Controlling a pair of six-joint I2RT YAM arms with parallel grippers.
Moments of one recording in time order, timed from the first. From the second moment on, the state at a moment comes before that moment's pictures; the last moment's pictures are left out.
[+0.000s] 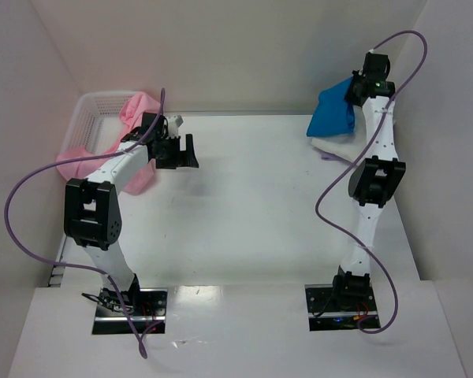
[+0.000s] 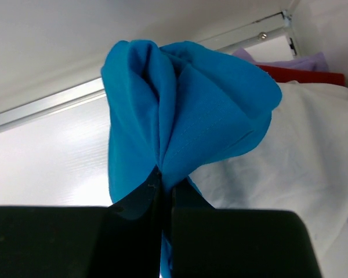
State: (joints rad) left arm -0.13 1.80 1.41 -0.54 0.33 -0.19; right arm -0.16 2.39 2.59 -0.82 0.01 0.20
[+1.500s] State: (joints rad) left arm -0.13 1.85 1.42 -0.55 0.36 -0.18; right arm -0.20 2.26 2.39 -0.81 0.33 0.16
